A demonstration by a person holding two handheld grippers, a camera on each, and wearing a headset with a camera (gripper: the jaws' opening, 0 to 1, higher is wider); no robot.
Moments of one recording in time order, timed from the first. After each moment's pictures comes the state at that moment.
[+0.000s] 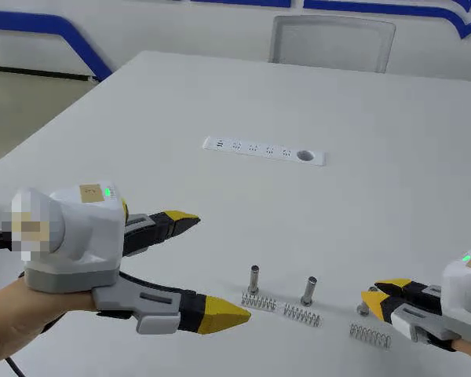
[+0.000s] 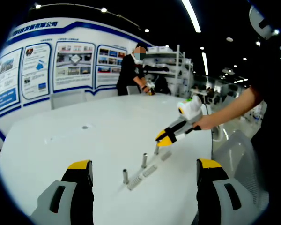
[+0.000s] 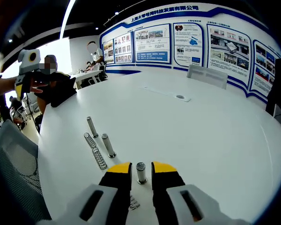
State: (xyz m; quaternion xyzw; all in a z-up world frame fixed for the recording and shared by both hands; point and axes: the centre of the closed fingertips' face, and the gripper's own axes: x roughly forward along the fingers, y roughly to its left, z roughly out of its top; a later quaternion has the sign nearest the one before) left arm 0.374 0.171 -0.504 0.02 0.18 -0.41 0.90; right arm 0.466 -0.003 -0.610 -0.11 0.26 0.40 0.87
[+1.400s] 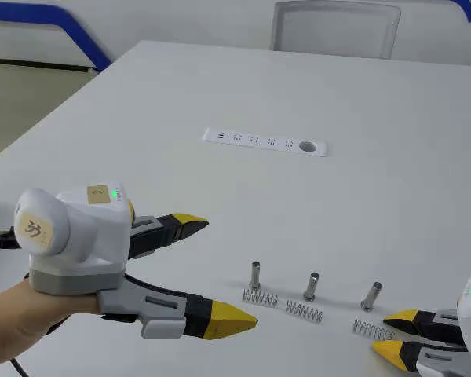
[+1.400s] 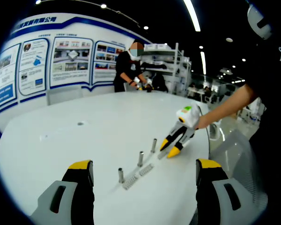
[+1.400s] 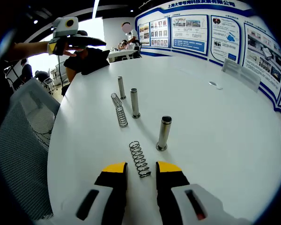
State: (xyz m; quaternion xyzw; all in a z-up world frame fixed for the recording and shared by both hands) left arm 0.376 0.165 -0.512 0.02 0.20 -0.42 0.89; right arm 0.420 -0.017 -0.664 -0.19 0.30 0.54 0.77
